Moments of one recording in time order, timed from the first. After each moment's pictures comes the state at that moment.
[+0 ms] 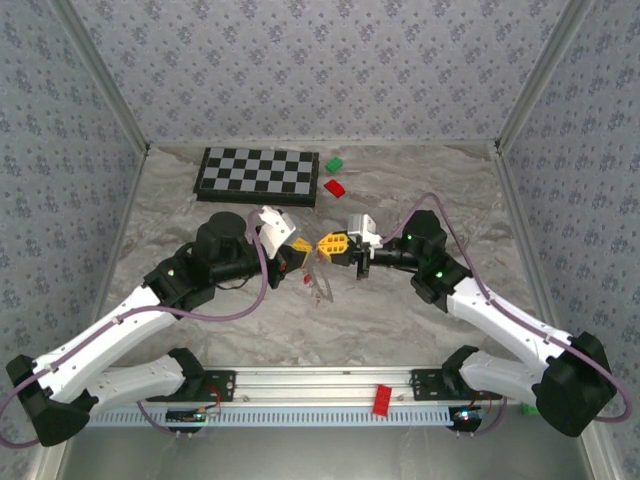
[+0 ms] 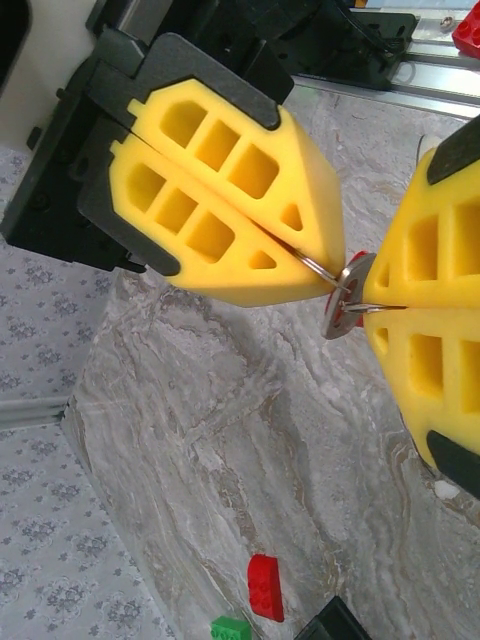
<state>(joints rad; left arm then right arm) -0.86 0.96 0.99 -0.40 0.24 -0.01 0.66 1.08 0.73 0.34 -0.79 -0.18</state>
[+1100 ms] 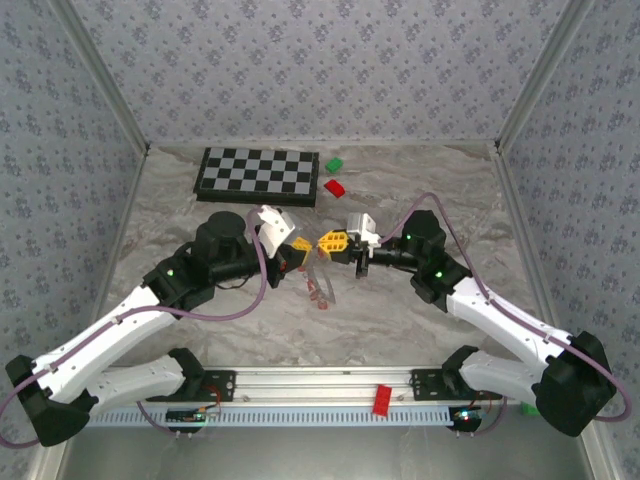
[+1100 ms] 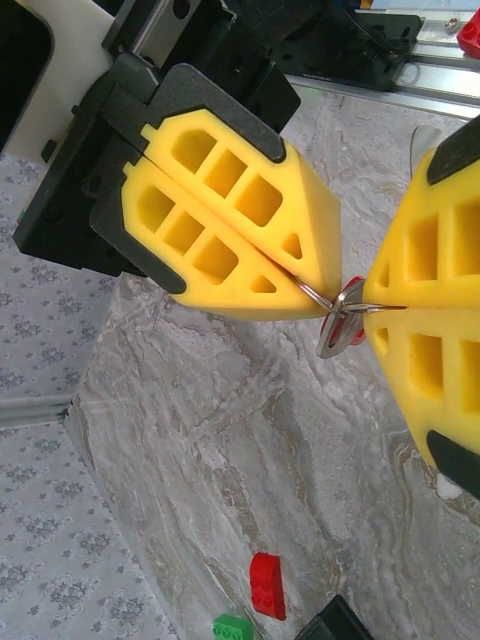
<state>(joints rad) -0.86 0.96 1.00 -0.40 0.24 -0.02 0.66 1.08 0.73 0.34 -0.75 -0.20</state>
